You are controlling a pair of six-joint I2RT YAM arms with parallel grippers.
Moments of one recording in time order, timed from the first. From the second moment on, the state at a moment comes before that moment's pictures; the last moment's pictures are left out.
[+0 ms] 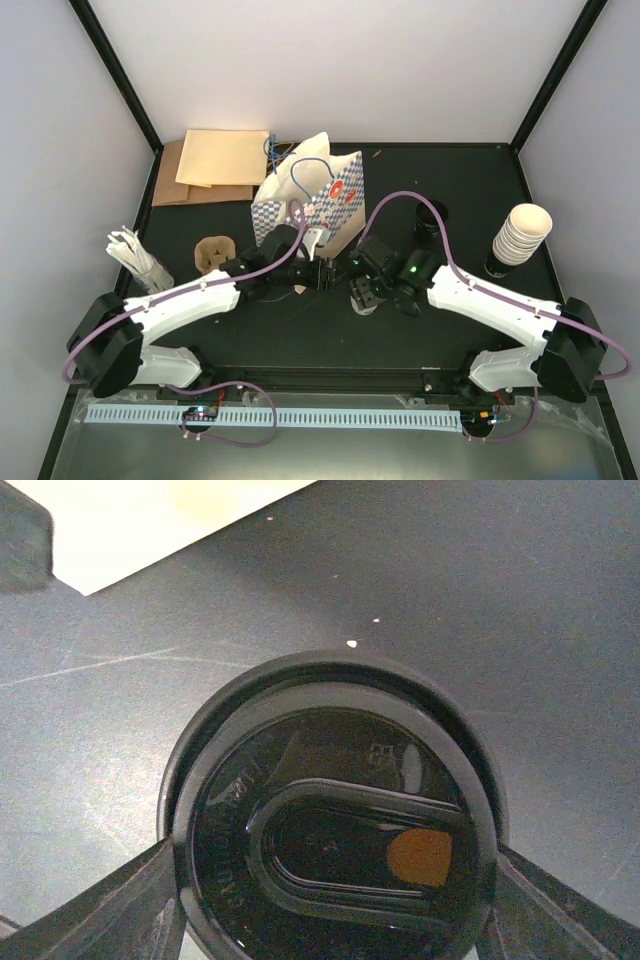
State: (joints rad) left arm -0.80 1.31 0.76 -0.04 0.35 -0.66; right arm 0.94 1.31 0.98 -0.83 0.15 0.47
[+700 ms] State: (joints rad) left arm -0.79 0.92 0.58 -0.22 0.28 -0.71; right arm 1.11 1.32 0.98 -0.81 0.11 0.43
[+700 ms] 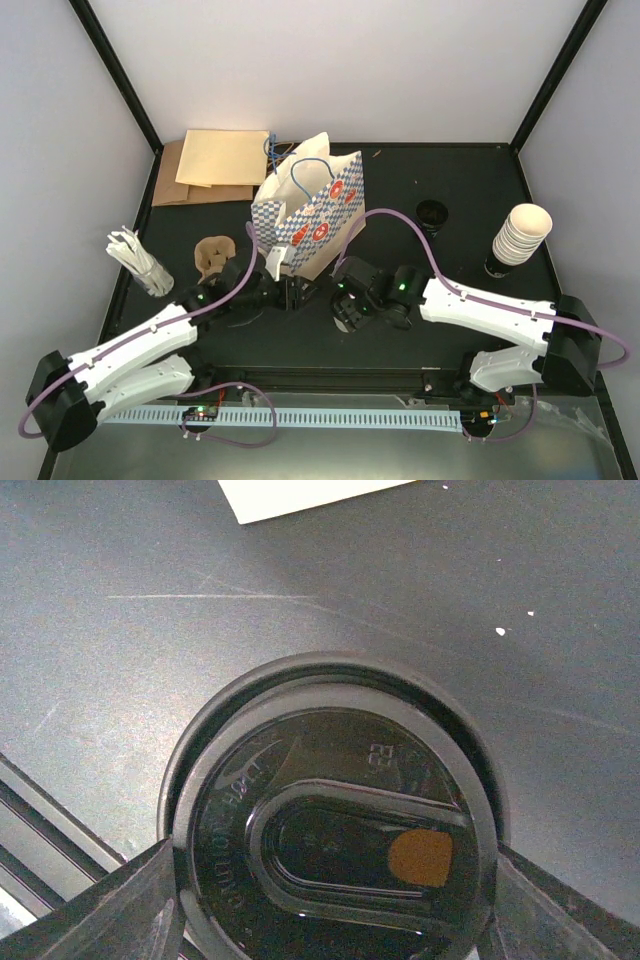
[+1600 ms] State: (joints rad) left arm -0.73 1.06 0.47 -0.04 0.48 -0.79; right arm 1.14 1.36 1.00 -0.78 0.10 0.40
